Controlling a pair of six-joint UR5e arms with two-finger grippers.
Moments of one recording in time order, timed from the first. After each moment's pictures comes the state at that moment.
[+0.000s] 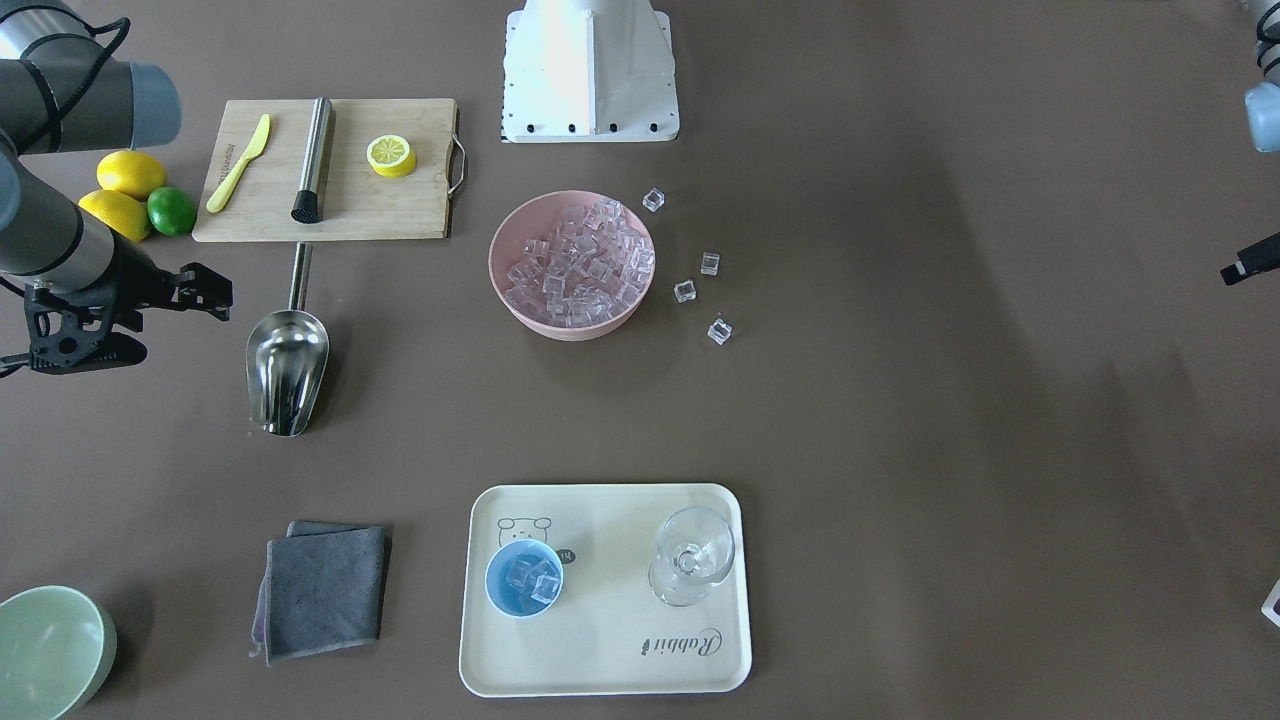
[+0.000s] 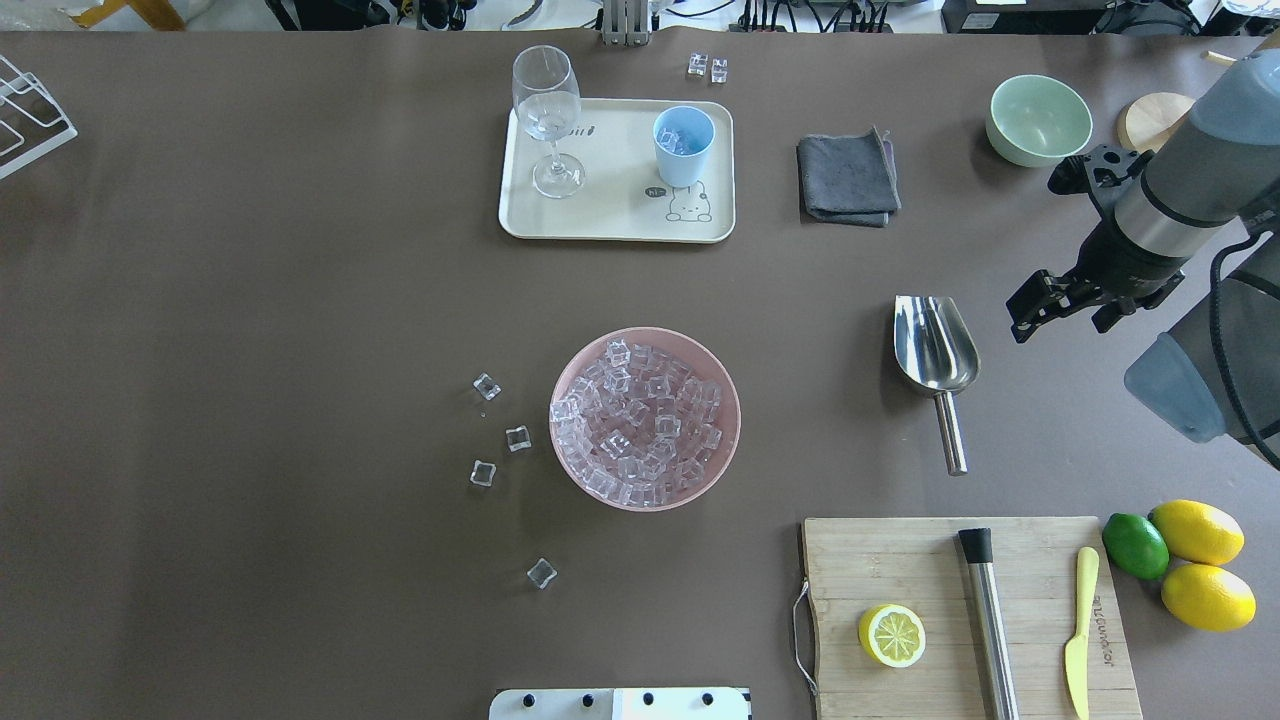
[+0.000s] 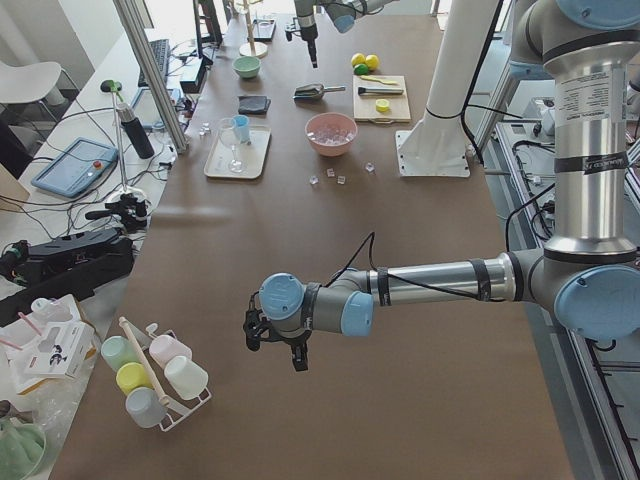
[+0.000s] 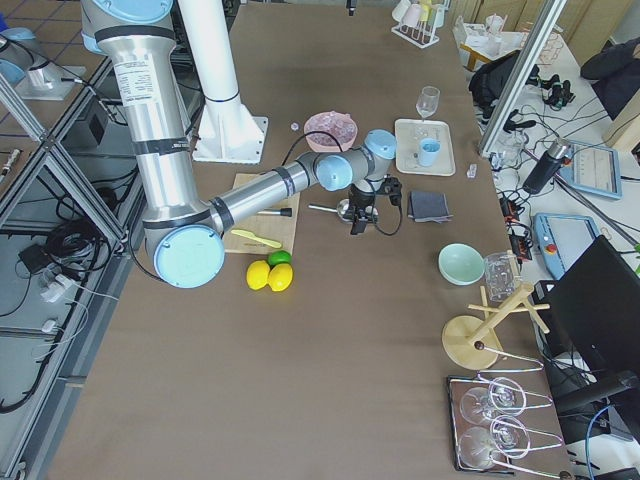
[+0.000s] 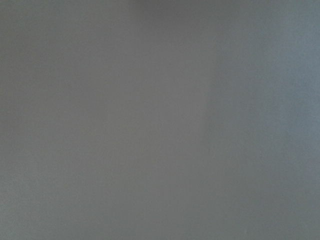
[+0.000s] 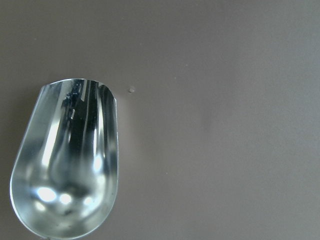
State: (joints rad) left arm -1.47 -1.47 -1.52 -1.80 -2.45 -0.29; right arm 0.98 -1.38 1.80 -1.65 2.27 0.54
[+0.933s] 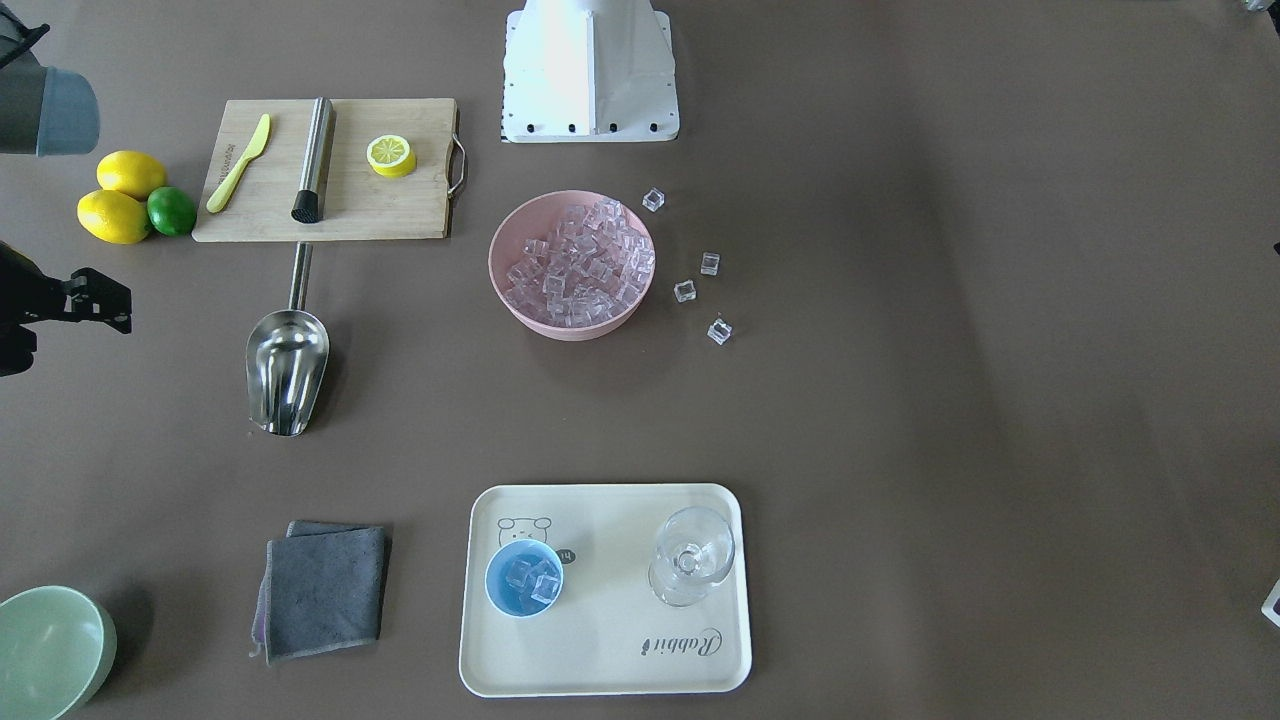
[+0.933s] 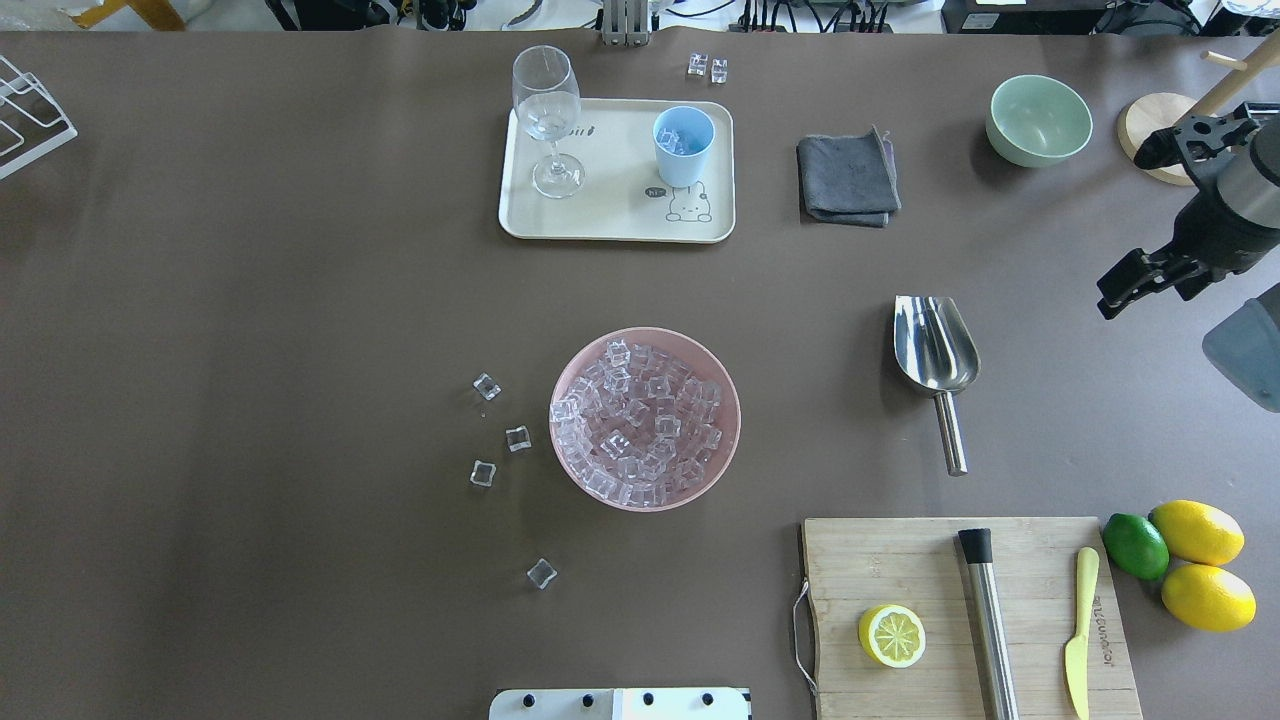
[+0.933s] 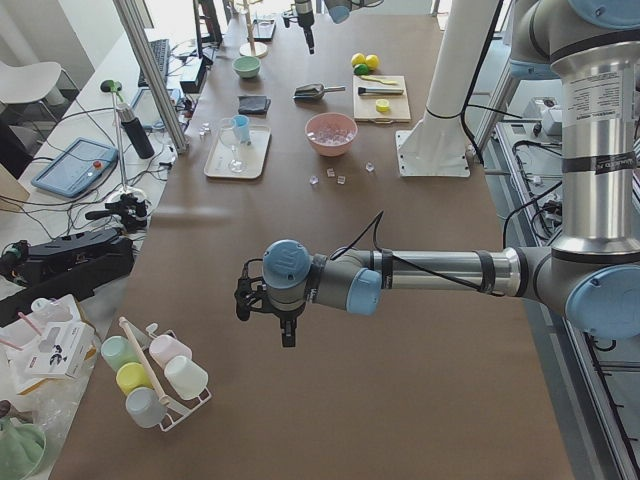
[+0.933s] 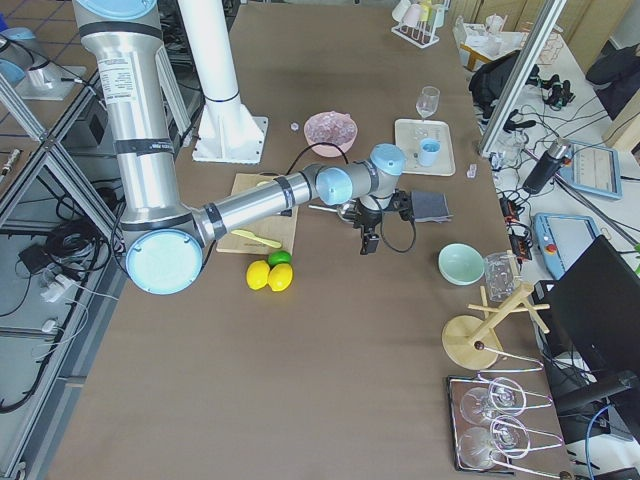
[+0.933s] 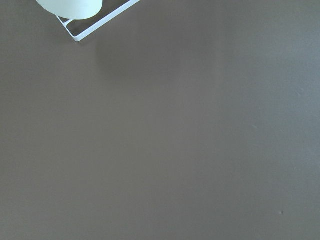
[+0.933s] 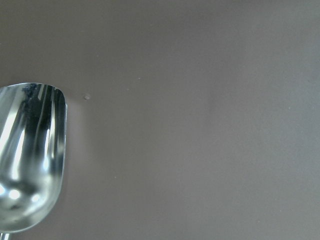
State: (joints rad) left arm -1.53 -1.46 -1.66 -1.80 -2.46 -0.28; right arm 1.10 -1.44 1.78 -1.64 2.26 0.30
